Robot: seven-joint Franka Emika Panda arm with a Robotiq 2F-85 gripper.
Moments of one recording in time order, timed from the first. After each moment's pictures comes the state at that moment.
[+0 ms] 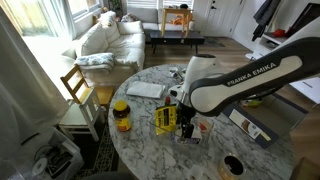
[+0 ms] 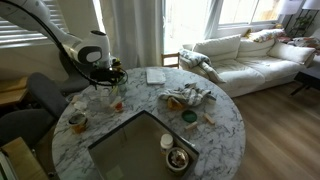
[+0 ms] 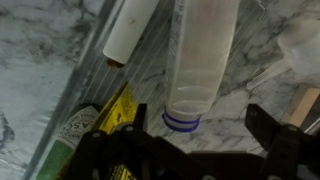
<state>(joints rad) 0.05 0.39 0.18 -2.06 0.18 2.44 -0.94</state>
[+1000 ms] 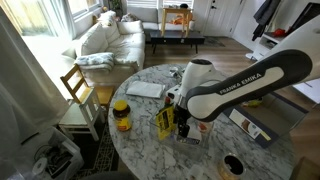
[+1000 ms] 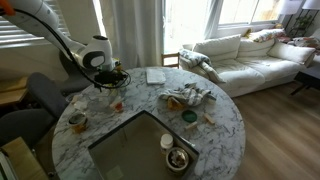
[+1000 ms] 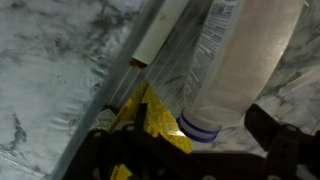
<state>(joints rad) 0.05 0.46 0.18 -2.03 0.12 2.53 -0.92</state>
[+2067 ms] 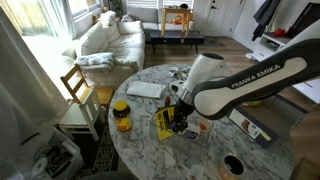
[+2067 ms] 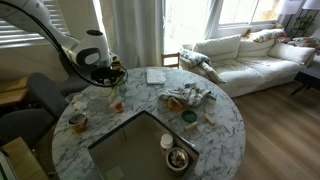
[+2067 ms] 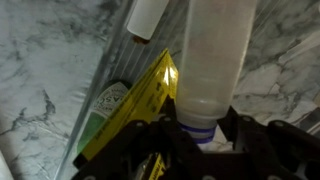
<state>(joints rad) -0.03 0.38 0.26 -2.11 0.18 2.64 -0.89</state>
